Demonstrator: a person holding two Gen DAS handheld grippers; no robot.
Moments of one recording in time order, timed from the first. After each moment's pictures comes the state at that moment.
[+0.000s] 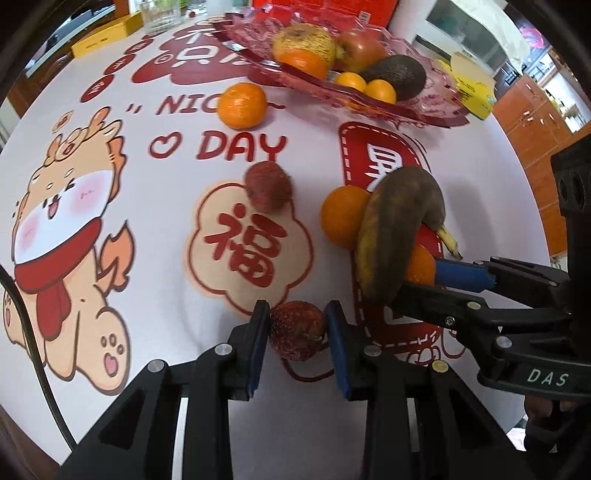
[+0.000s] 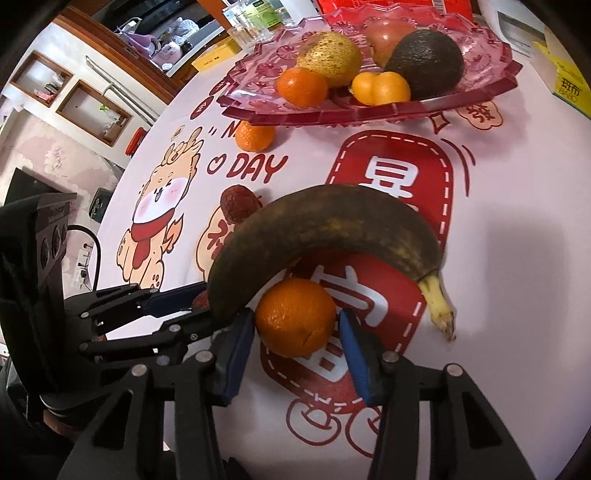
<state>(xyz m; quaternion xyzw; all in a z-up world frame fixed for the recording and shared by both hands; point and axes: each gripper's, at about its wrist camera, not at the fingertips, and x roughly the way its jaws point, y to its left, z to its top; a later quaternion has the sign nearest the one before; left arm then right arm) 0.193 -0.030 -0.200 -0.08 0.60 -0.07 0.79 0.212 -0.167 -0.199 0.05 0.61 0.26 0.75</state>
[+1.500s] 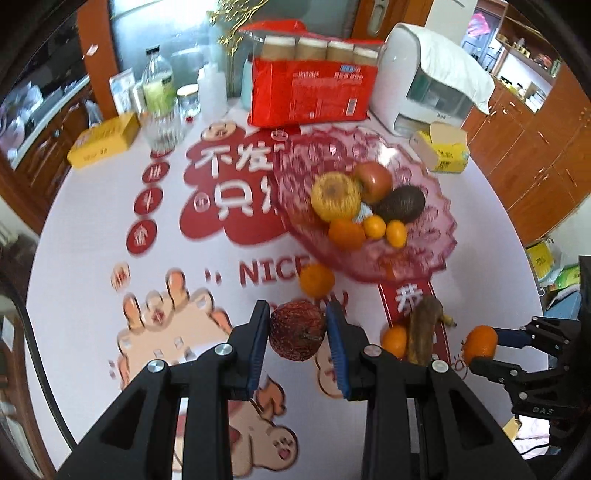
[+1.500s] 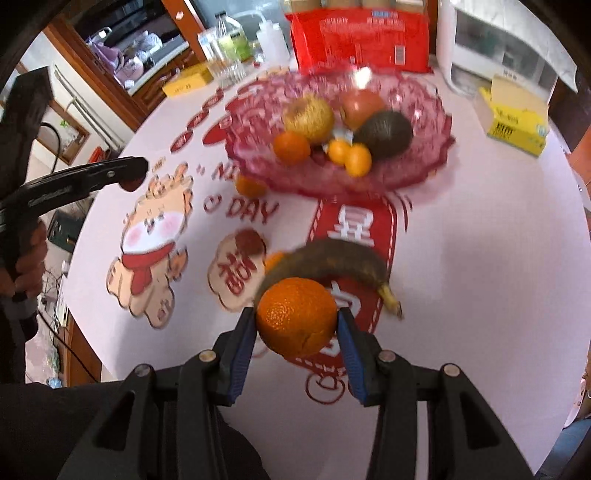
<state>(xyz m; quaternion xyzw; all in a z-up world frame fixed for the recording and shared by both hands) 0.285 0.069 -0.068 0.00 0.53 -0.14 0.84 0.195 -0.148 -0.105 0.00 0.59 0.14 0.80</state>
